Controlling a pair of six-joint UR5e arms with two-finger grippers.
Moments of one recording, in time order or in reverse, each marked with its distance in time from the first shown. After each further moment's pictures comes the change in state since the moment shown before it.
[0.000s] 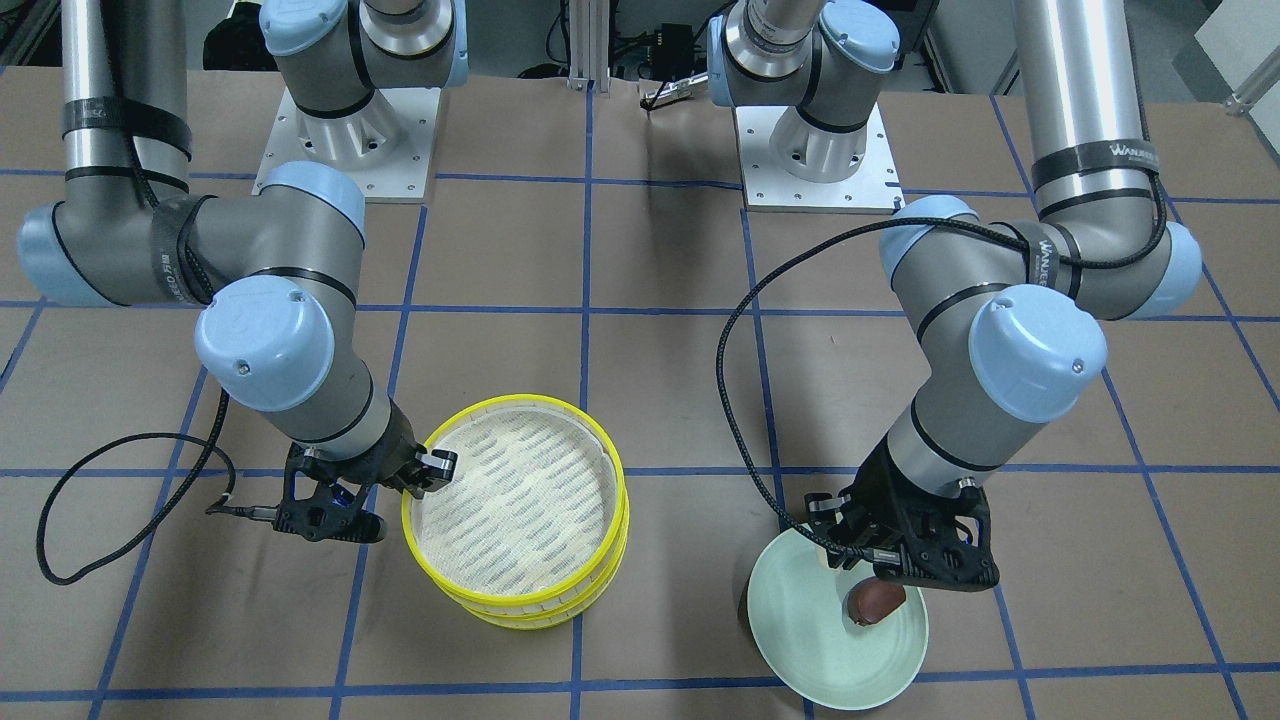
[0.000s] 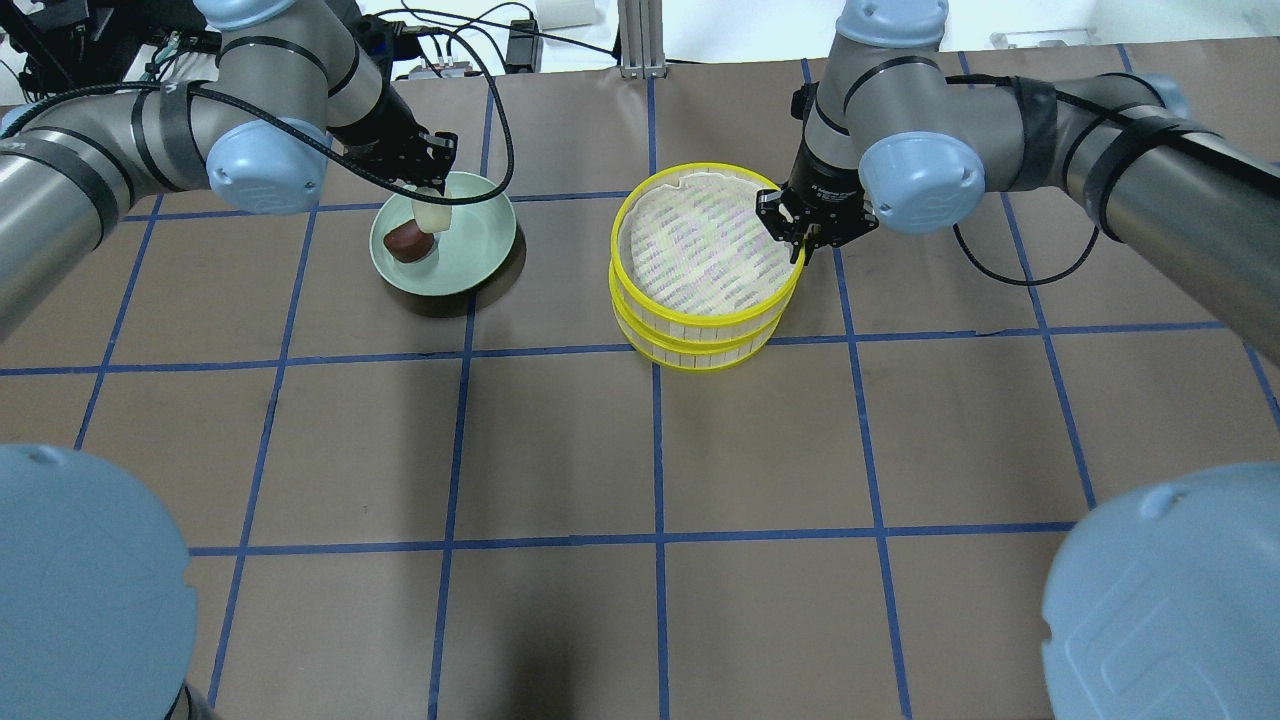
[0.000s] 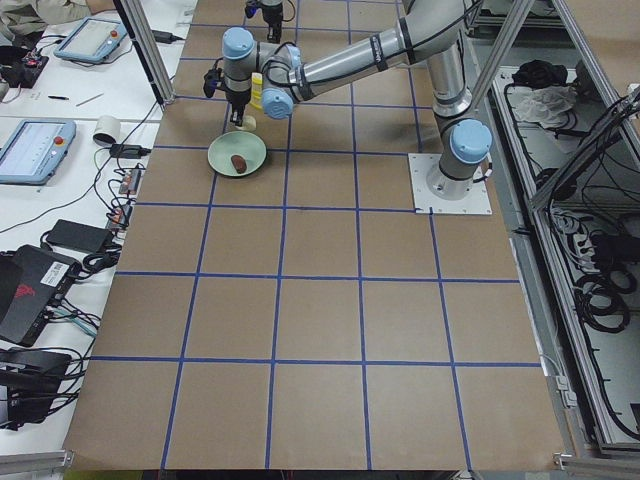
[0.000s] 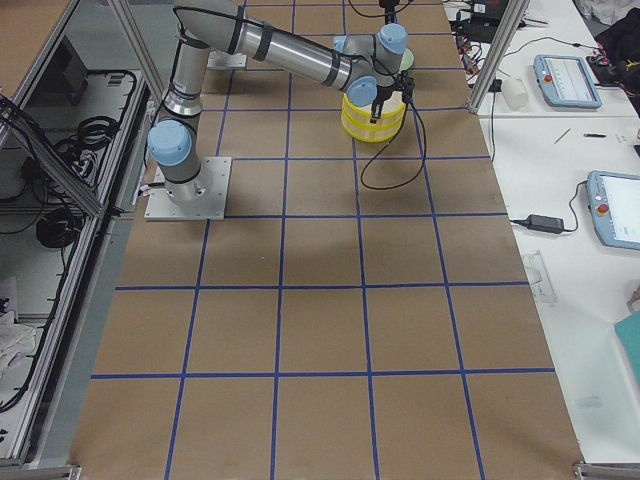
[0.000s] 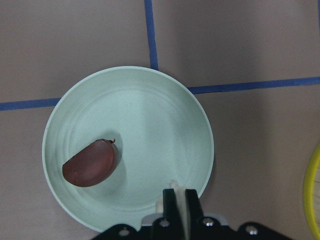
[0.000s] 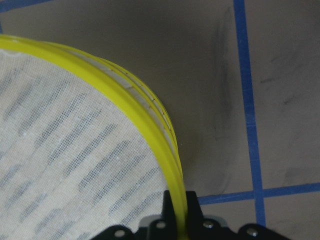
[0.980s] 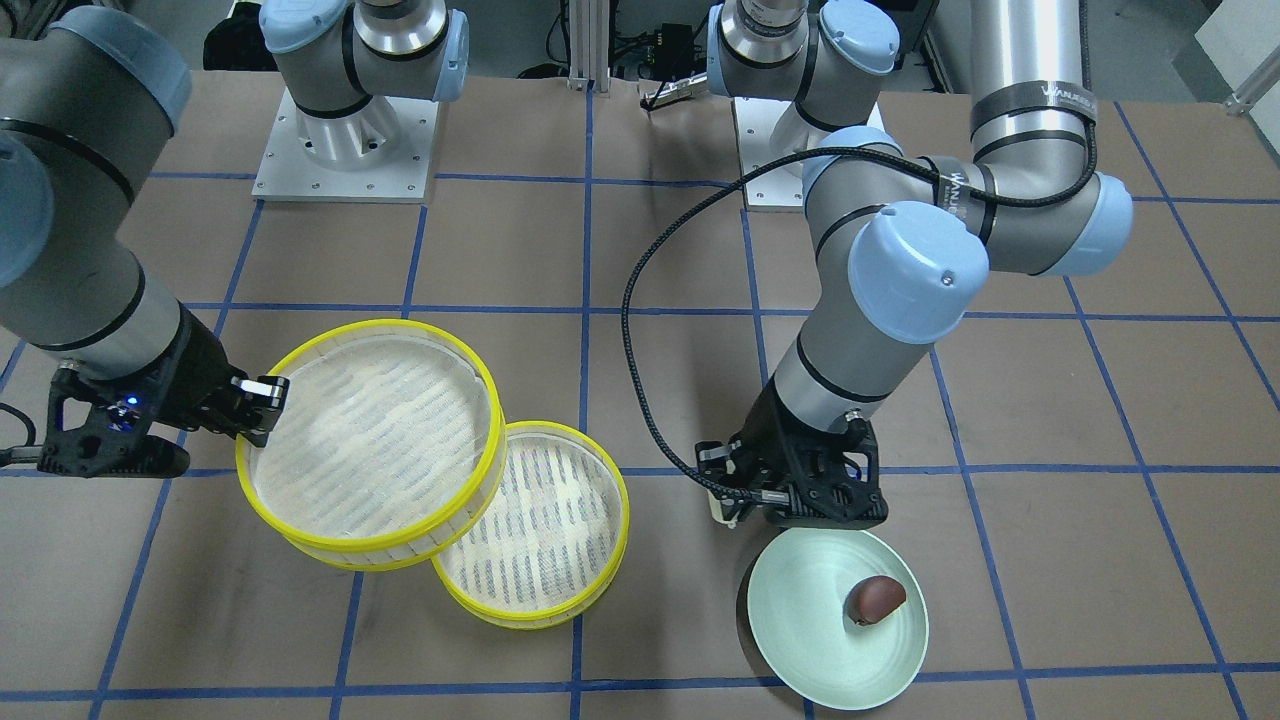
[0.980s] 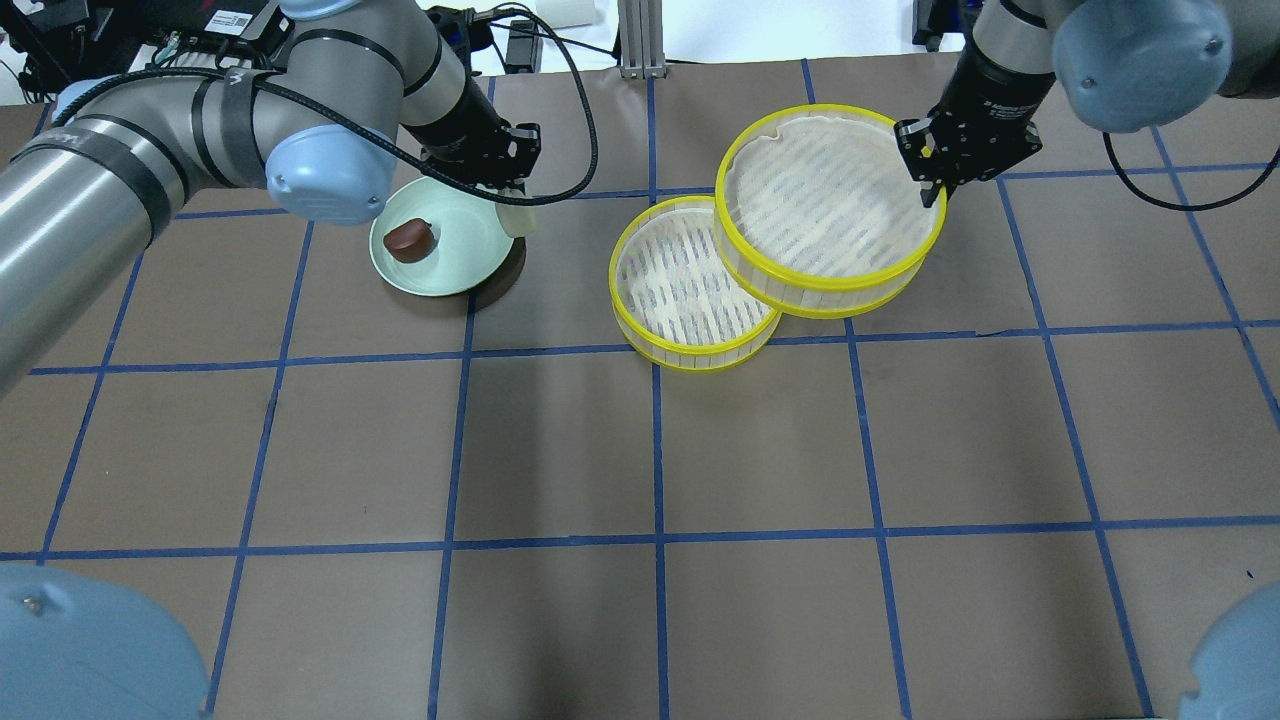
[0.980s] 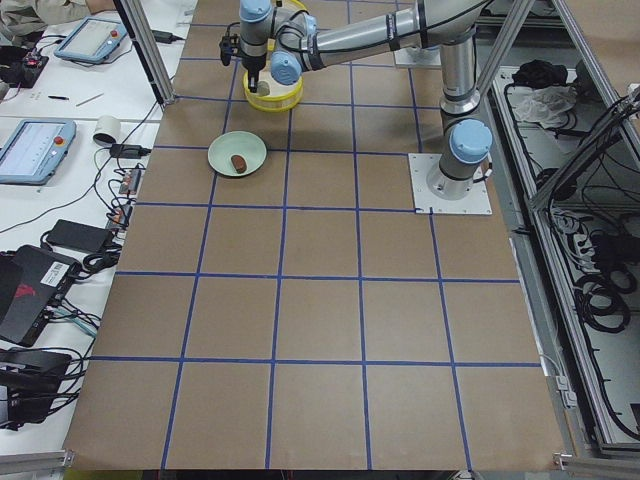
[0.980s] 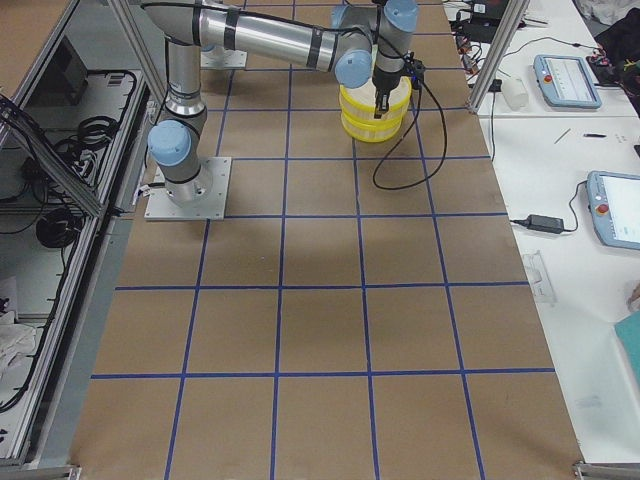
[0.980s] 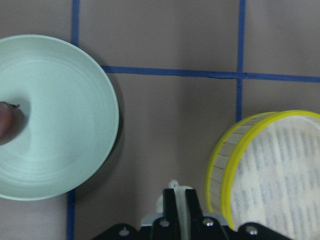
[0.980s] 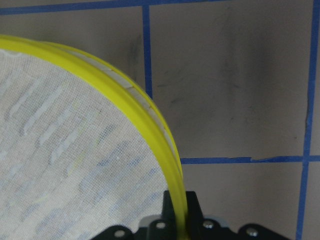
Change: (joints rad) left arm -0.135 0.059 -0.010 -0.028 -0.051 -0.251; right arm -0.179 -0.157 -0.084 0.251 -0.028 -0.305
